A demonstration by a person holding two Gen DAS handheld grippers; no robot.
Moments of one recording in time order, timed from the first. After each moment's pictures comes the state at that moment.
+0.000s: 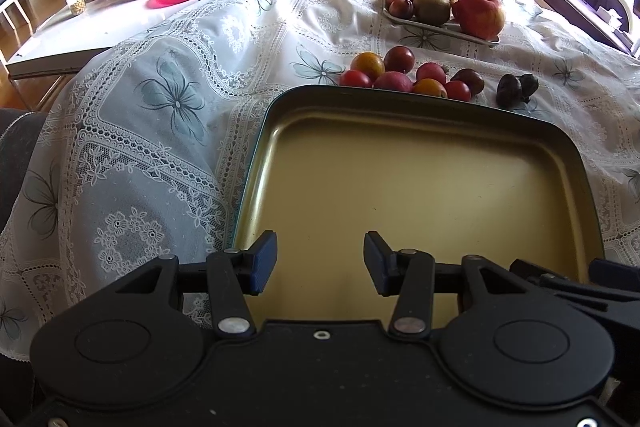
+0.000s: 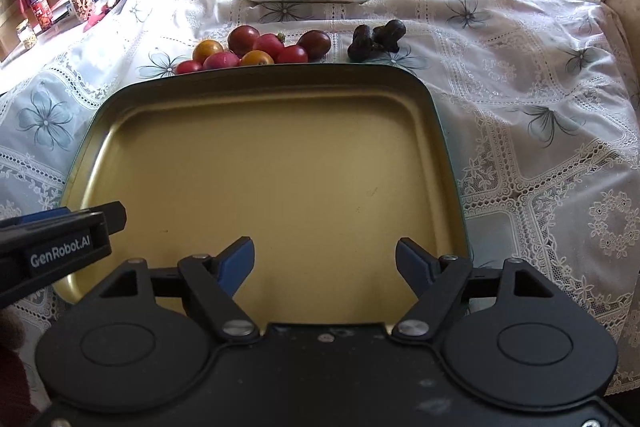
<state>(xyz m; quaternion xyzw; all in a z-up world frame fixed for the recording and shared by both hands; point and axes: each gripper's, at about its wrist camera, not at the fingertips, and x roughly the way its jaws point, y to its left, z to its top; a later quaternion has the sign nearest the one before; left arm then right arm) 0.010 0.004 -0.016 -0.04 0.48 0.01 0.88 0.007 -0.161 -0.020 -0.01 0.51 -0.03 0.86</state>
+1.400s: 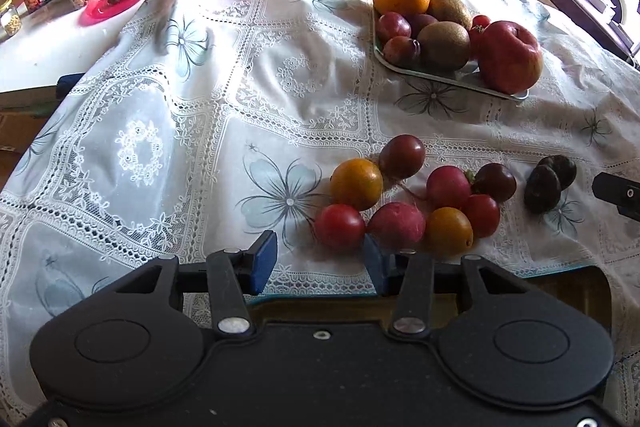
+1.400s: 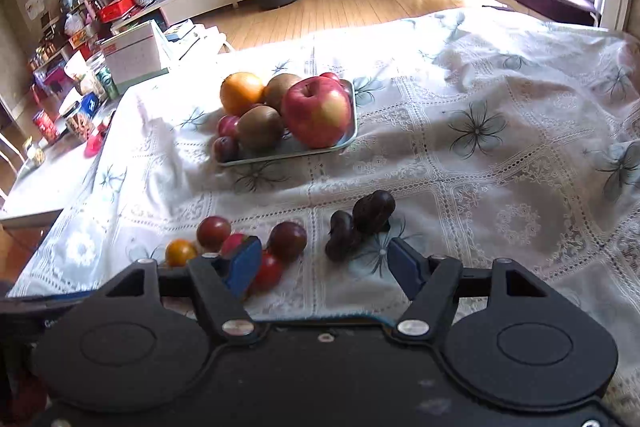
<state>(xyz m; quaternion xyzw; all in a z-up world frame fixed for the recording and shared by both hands) 0.185 0.007 -0.030 -0.04 0.53 -0.05 0.85 0.167 -0.240 0.017 0.10 0.43 -0.01 0.90</state>
